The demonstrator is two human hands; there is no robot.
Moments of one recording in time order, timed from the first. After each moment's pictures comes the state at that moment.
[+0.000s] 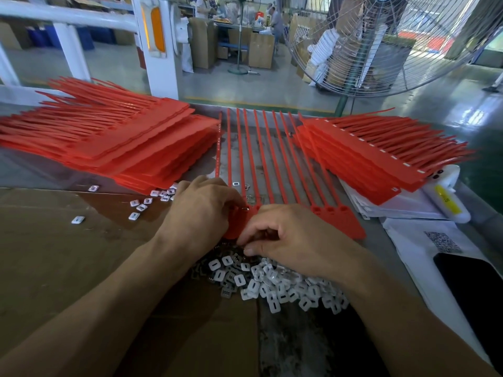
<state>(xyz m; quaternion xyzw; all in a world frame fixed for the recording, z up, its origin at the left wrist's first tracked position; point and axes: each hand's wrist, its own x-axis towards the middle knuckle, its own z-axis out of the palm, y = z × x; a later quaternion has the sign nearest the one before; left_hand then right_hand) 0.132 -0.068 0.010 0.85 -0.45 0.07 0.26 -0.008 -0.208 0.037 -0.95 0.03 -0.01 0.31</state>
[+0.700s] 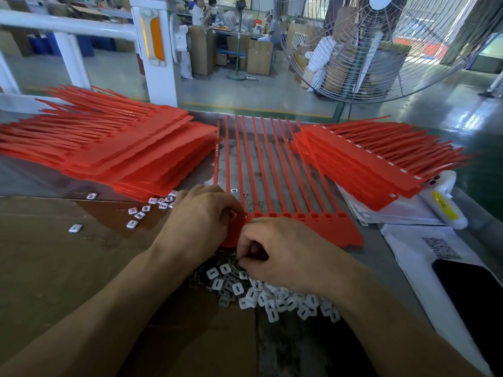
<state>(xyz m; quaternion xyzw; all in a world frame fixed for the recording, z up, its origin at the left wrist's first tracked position) 0.131 -0.067 0.012 0.85 -0.45 0.06 0.28 -0.005 -0.197 0.032 -0.98 0.00 -0.02 0.21</state>
